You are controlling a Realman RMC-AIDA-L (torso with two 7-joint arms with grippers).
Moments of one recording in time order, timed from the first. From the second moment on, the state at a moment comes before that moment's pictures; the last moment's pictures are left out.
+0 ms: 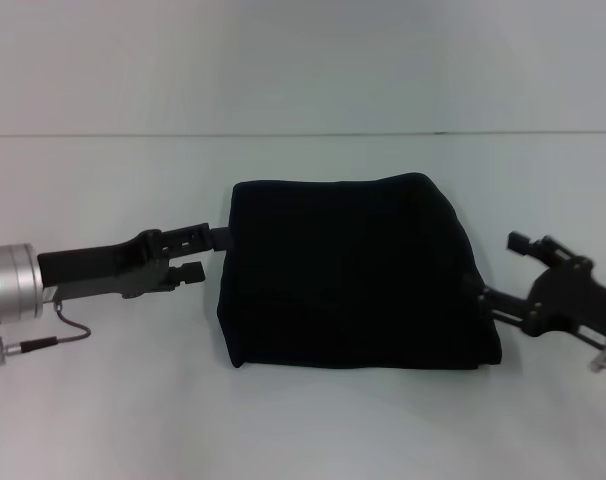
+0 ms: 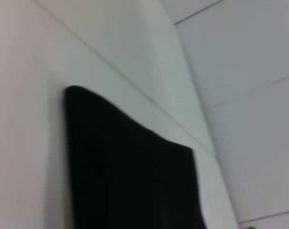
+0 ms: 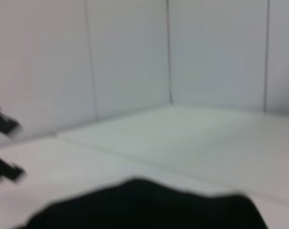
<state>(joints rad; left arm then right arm) -0.62 -1.99 0.54 0.44 2.07 1.44 -2.25 0.46 2.09 -0.50 -0.30 -1.76 -1.29 0.78</state>
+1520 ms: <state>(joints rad) -0.80 -2.09 0.72 0.37 2.15 0.93 -2.38 0.39 2.09 -0.51 -0.29 -1.96 -1.48 0.64</state>
